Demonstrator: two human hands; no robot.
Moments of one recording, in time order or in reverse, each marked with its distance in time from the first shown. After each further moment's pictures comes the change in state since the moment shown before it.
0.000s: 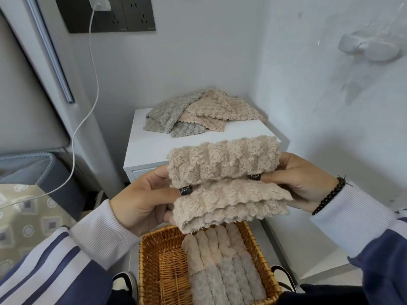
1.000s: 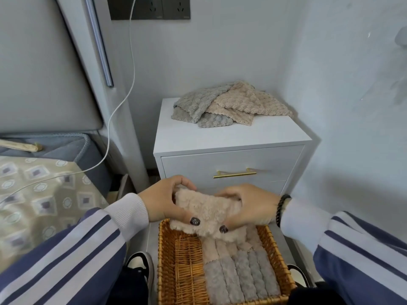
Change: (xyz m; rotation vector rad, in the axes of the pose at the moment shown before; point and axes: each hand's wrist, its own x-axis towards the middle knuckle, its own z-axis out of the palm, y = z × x) left_hand -0.015 -0.026 -0.066 0.751 0.152 -0.293; right_hand 0.064 0.076 0.043 -1.140 -0.137 0.314
